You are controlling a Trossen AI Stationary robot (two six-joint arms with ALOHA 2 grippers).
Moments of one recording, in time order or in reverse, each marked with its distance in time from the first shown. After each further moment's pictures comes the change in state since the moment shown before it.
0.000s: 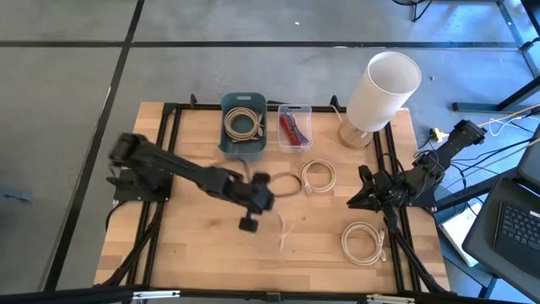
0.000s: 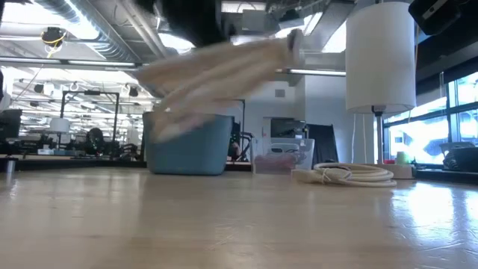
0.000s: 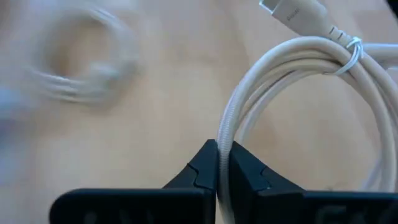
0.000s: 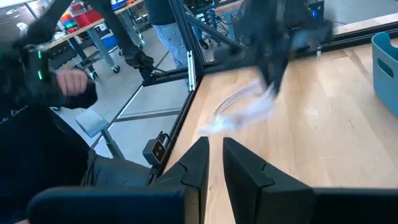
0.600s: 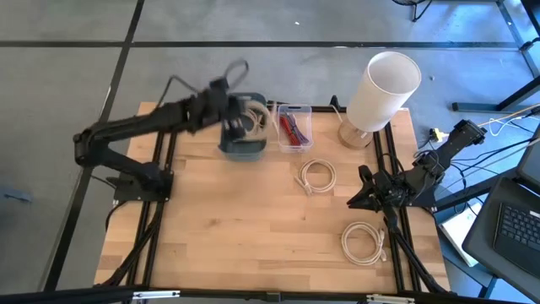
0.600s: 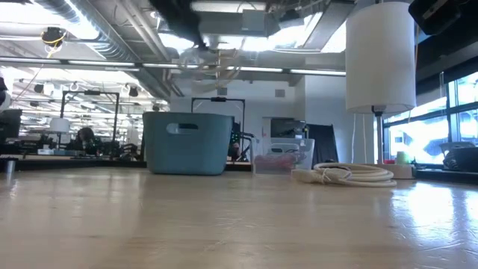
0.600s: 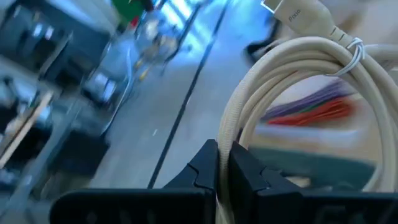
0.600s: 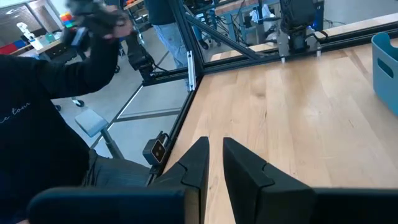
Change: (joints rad) left arm 0.573 -0.399 0.002 -0.013 -0.309 0.406; right arm 0.000 0.000 0.000 0.000 0.000 0.000
